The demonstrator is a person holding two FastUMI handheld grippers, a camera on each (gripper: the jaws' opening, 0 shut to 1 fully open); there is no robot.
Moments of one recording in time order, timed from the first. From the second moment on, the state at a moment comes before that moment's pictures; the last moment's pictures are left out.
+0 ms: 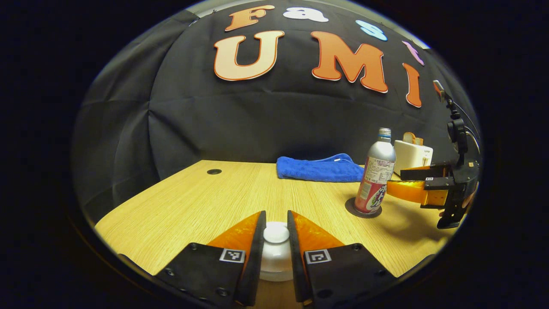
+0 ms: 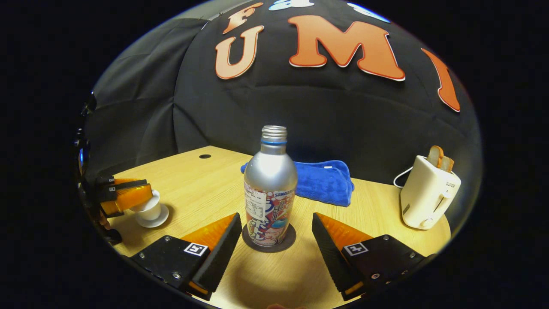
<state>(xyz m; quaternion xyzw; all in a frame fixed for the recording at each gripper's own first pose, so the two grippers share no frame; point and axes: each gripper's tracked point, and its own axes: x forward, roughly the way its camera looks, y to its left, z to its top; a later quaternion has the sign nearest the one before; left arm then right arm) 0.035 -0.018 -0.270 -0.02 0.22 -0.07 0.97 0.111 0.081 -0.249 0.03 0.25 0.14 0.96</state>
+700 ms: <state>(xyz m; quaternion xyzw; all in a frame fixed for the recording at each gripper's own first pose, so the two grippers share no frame) 0.023 -0.036 -0.156 0.00 0.11 -0.06 0.99 0.055 0.025 -0.163 0.03 0.15 0.08 0.99</state>
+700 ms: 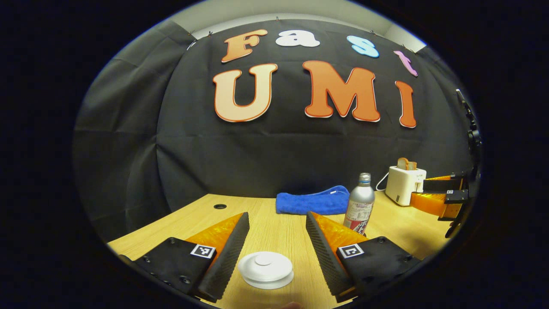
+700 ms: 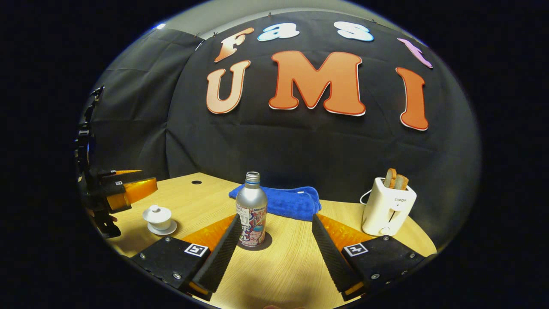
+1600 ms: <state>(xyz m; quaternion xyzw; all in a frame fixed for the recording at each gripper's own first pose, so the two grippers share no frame) -0.035 -0.057 -0.091 -0.04 0.06 -0.05 1.00 -0.017 -0.009 -0.113 0.04 0.09 0.05 0.99</state>
